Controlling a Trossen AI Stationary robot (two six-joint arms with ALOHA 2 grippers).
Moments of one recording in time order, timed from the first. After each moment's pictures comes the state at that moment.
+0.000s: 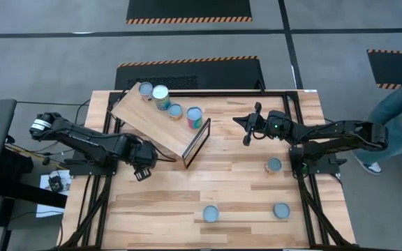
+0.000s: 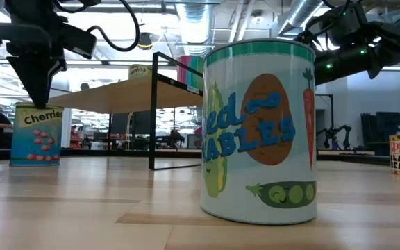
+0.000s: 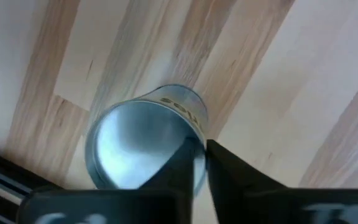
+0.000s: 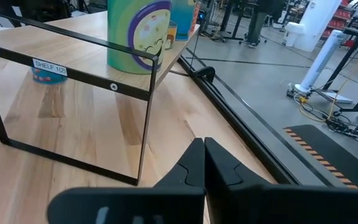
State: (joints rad) left arm -0.22 1.24 0.88 -1.15 -0.16 -0.67; right arm -0.36 1.12 0.32 0.62 0.07 -0.19
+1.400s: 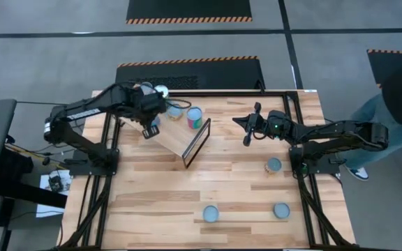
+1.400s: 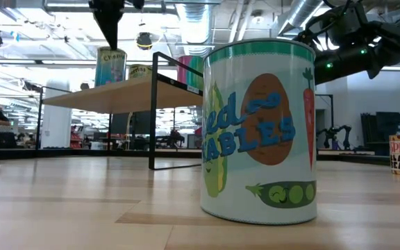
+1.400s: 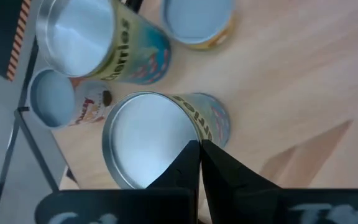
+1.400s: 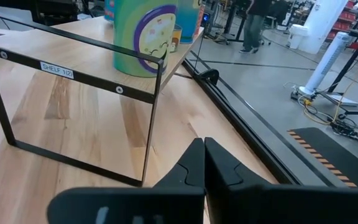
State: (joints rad) left arm 0.22 1.43 1.61 -1.53 -0.36 -0.16; right arm -0.36 1.12 0.32 0.63 0.05 -0.19
